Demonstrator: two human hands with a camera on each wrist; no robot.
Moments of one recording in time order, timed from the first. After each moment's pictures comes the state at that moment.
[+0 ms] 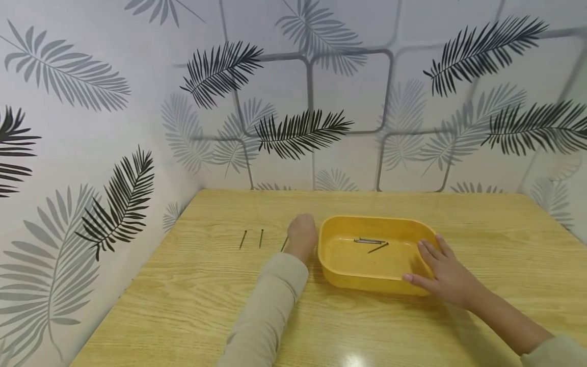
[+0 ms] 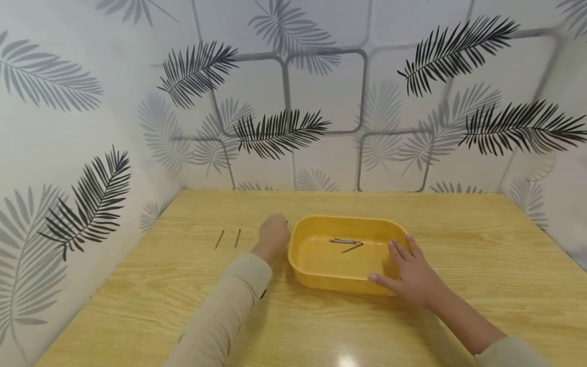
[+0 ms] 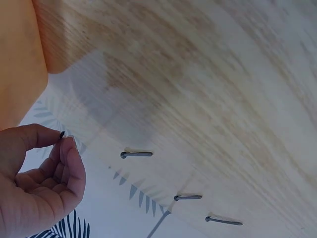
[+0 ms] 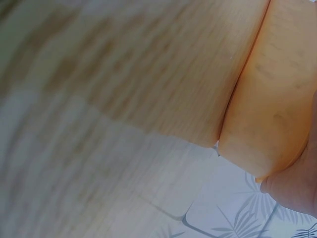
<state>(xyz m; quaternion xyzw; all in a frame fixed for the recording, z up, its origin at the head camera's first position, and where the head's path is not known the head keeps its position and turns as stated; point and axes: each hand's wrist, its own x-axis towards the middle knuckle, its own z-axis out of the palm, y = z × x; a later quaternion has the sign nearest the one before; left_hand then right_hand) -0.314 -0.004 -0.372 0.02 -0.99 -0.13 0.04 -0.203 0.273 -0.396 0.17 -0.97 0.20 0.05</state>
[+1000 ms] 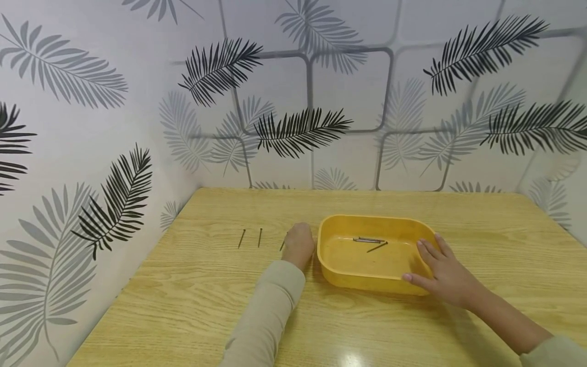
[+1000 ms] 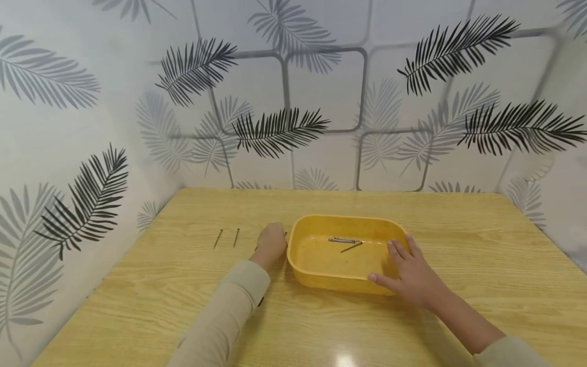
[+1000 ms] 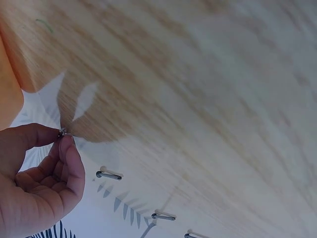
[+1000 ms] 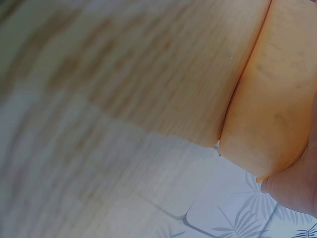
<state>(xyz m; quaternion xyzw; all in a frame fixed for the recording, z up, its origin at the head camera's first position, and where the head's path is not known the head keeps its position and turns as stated) -0.308 -0.012 -0.395 -0.01 -0.99 -0.14 0.04 -0.202 0.273 -0.396 0.17 -0.97 0.19 0.05</state>
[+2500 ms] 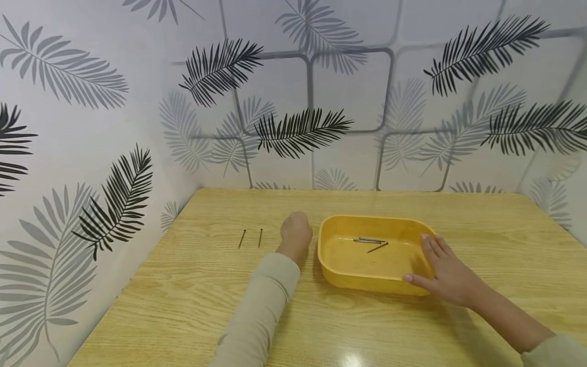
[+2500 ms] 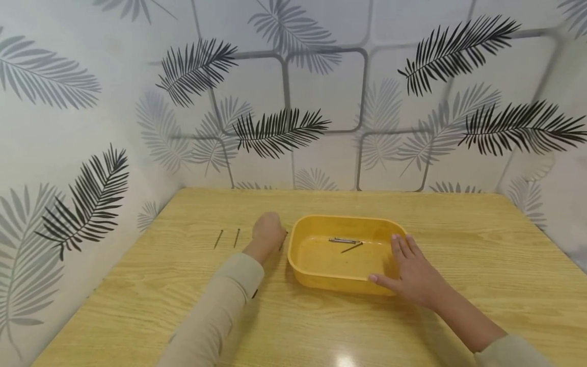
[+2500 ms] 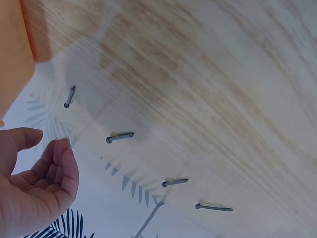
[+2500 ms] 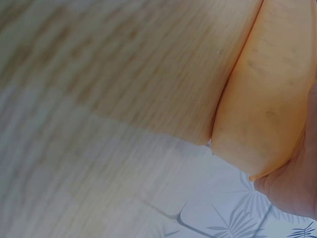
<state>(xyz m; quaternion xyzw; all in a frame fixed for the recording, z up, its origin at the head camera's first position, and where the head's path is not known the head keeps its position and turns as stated) -0.317 -0.019 -0.370 0.01 -0.99 -0.13 0.05 -0.202 0.275 -0.390 0.17 -0.97 0.19 0.03</state>
